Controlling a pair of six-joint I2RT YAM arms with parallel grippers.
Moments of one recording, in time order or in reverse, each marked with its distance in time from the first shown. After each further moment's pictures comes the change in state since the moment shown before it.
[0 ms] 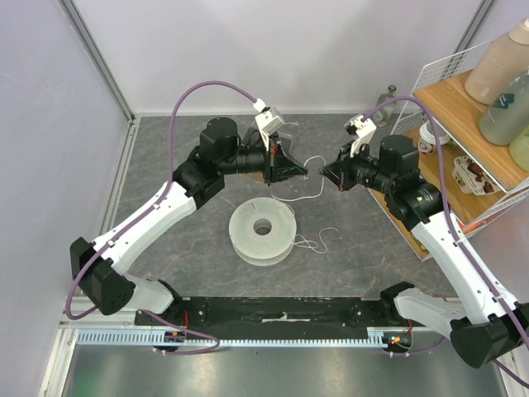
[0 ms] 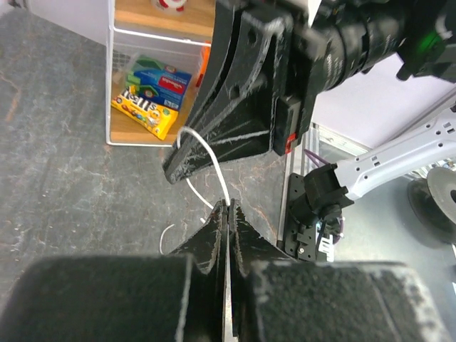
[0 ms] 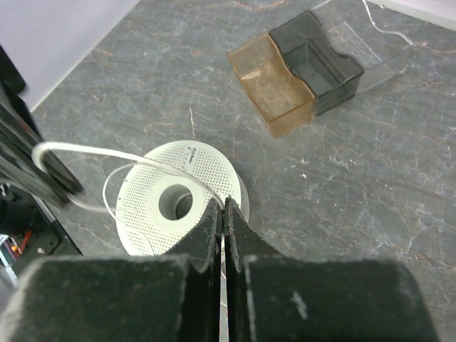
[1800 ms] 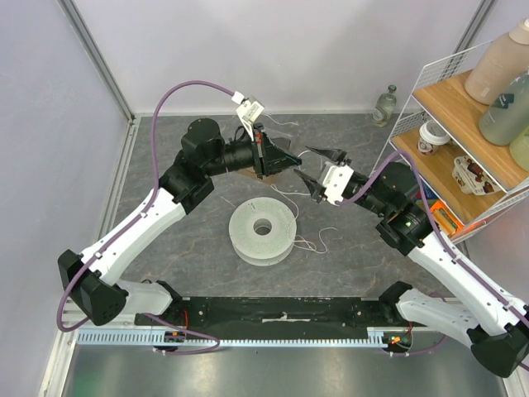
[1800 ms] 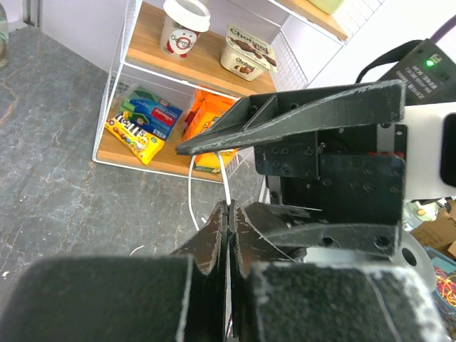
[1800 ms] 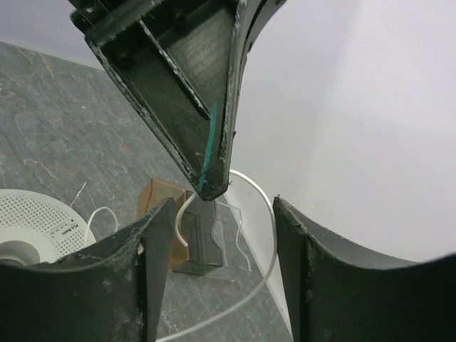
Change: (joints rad) left arm 0.027 -0.095 -0.032 0.085 -0.084 -0.238; right arm 0.249 -0.120 -0.196 0.510 -0.005 -0.816
